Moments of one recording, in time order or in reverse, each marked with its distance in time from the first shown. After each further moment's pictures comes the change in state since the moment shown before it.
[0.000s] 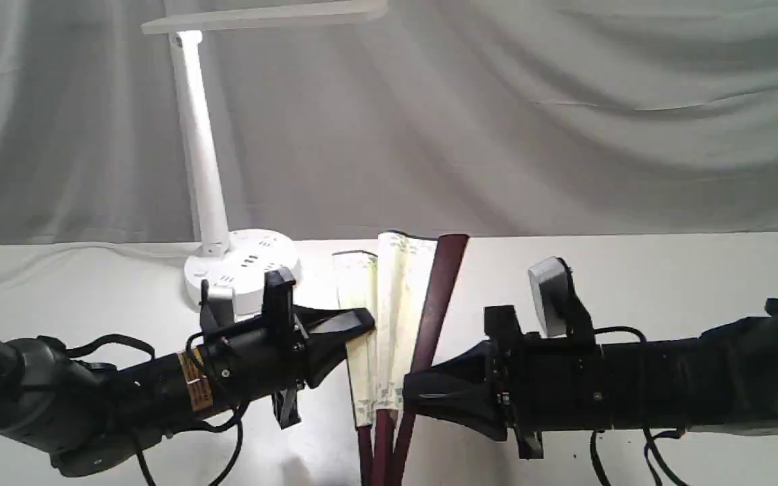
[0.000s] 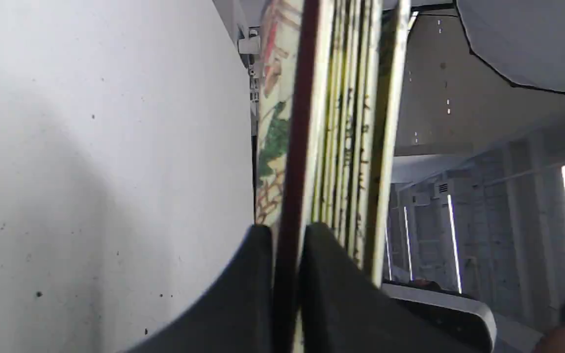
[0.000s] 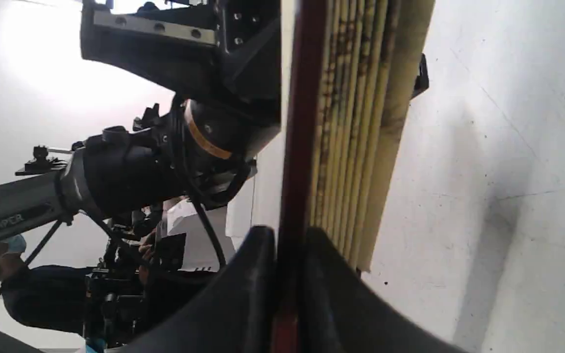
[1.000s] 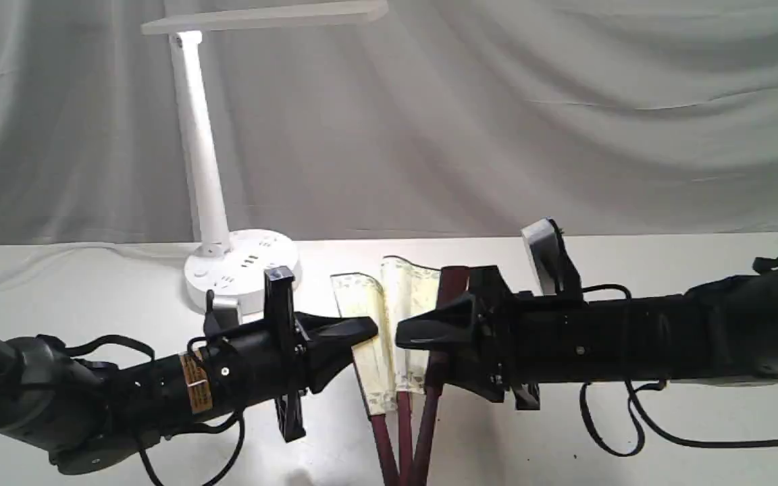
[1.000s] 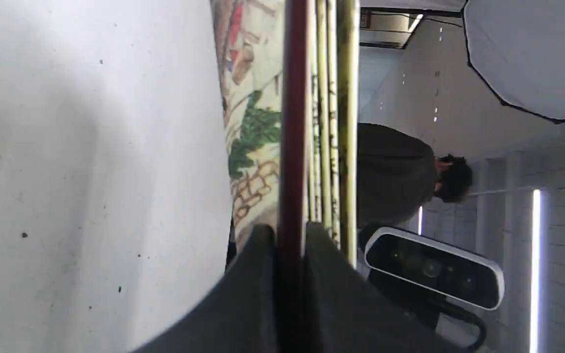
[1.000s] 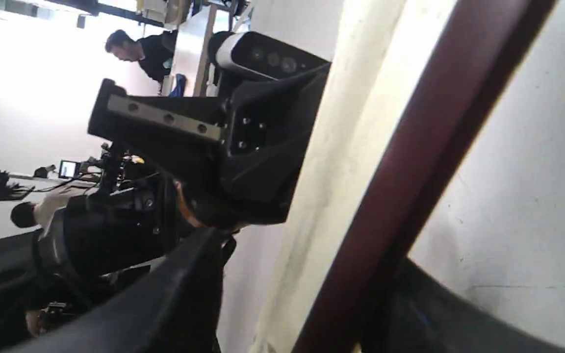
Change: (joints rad) left arm 0.004 0.000 -0.005 0.046 0.002 -0.161; right arm 0.000 0.000 -0.117 -0.016 -0.102 0.066
